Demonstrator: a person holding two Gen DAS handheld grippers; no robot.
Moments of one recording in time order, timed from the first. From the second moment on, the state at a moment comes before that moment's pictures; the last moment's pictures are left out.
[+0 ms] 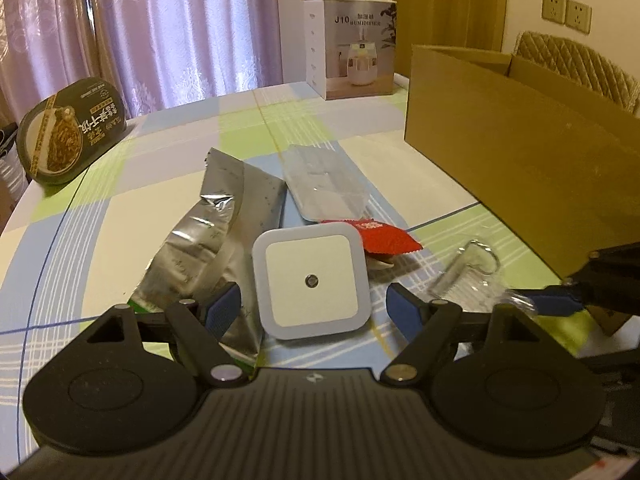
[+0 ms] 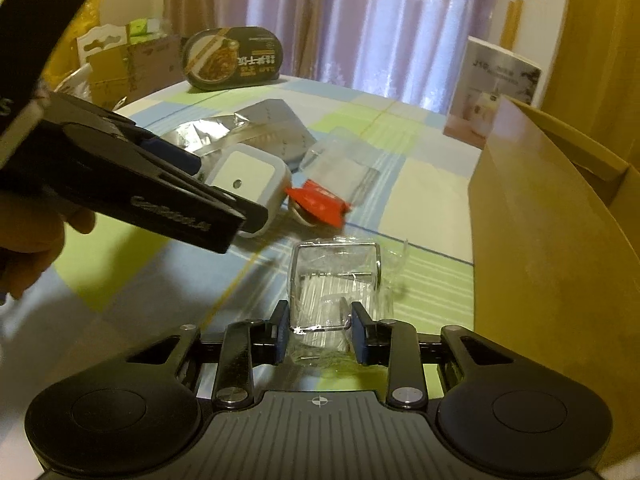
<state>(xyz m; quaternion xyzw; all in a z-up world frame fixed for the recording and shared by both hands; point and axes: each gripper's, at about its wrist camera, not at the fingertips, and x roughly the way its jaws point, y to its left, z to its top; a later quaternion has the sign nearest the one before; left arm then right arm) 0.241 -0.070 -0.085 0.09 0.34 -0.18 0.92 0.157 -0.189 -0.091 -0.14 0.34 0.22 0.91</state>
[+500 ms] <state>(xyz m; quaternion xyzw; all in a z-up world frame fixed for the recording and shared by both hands) 0.208 -0.079 -0.075 0.10 0.37 -0.16 0.91 0.121 -0.206 -0.082 -0.14 0.35 0.23 0.90</state>
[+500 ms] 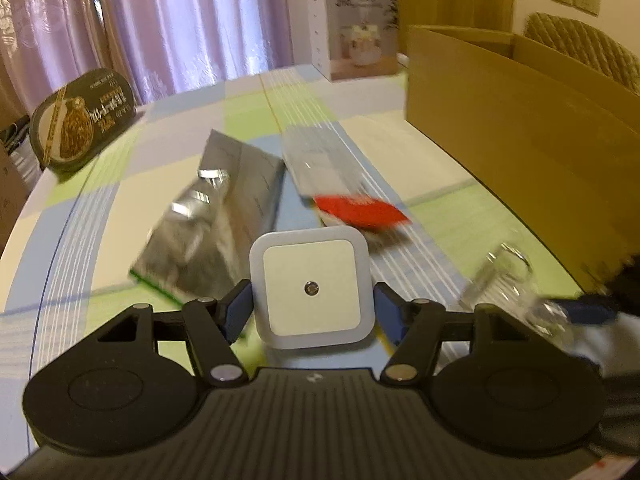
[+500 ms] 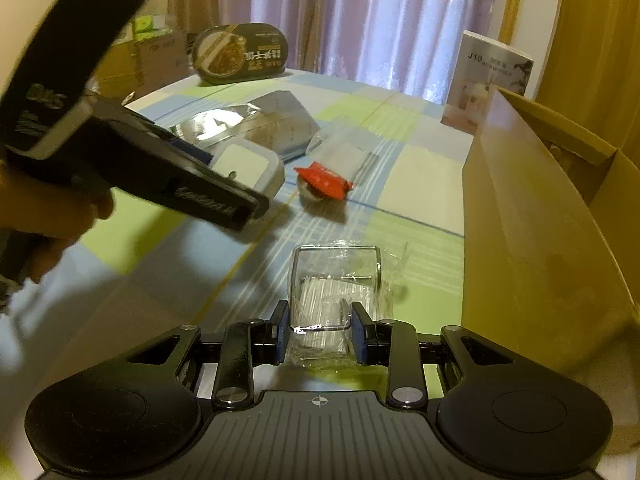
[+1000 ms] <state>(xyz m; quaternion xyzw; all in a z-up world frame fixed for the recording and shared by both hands) 0.111 -0.068 -0.036 0.06 0.38 -0.15 0.91 0.053 -0.230 -0.044 -0.13 0.33 0.23 0.90</state>
